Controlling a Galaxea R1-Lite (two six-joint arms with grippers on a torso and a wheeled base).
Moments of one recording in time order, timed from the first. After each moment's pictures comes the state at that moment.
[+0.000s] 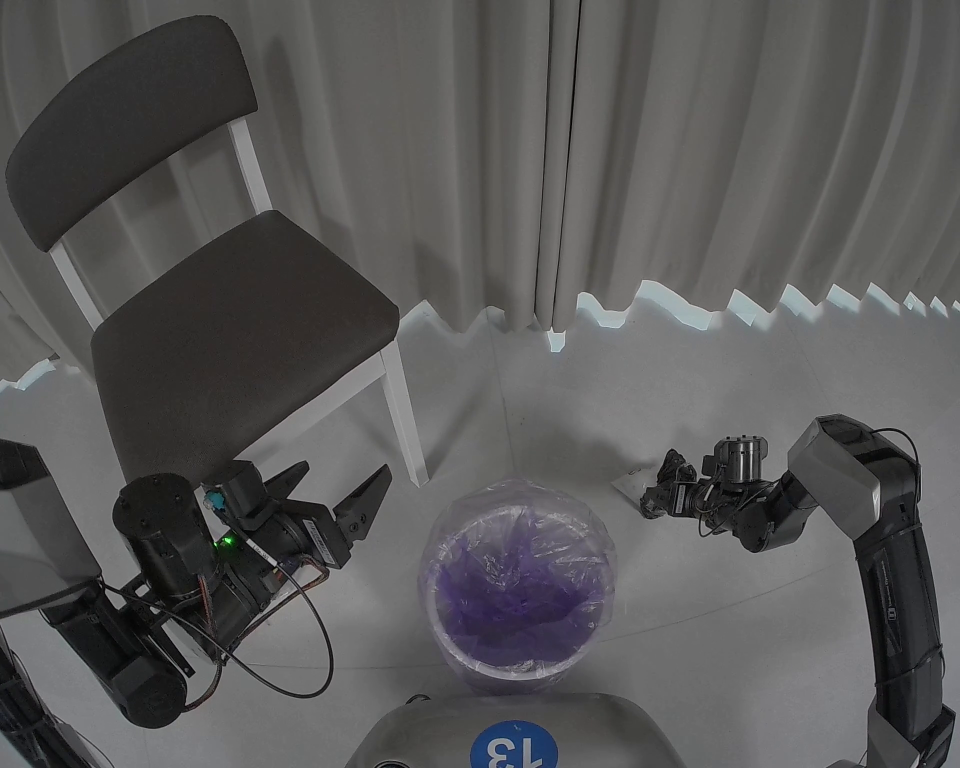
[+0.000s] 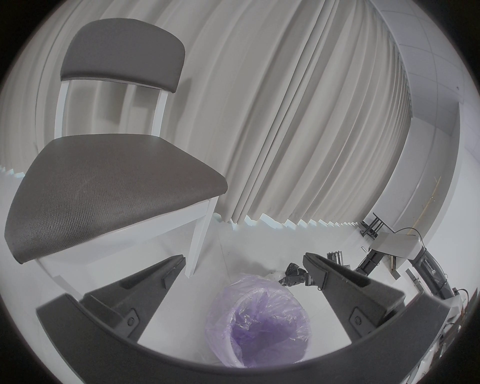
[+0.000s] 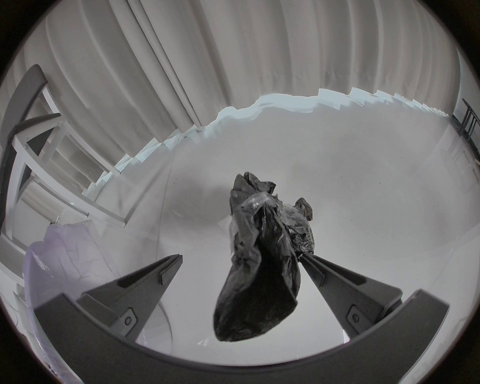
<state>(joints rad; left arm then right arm) -0.49 1.86 -0.25 -1.55 0.08 -0.26 0.07 2.74 -1.42 -0.74 0.12 0.21</state>
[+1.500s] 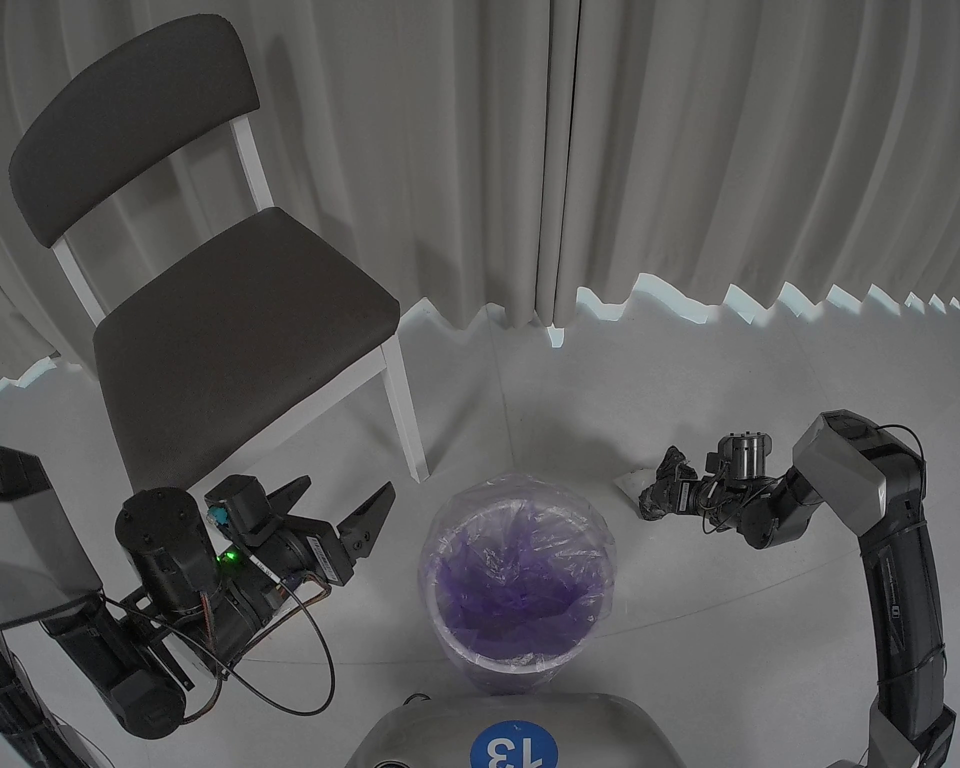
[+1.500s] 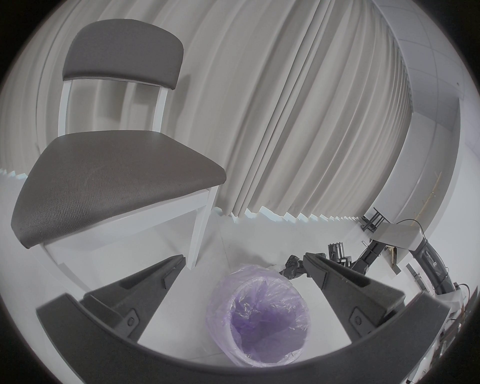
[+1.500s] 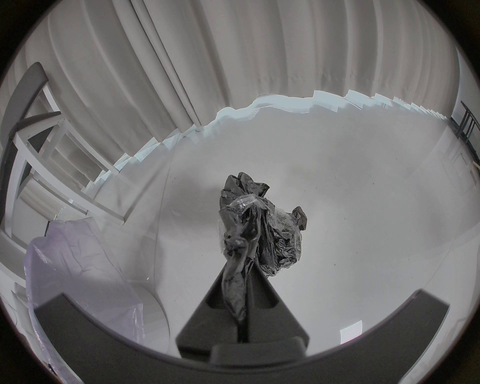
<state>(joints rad) -0.52 1.85 -0.21 -1.55 0.10 -0.25 0.06 2.70 -1.40 -0.73 0.11 0.20</state>
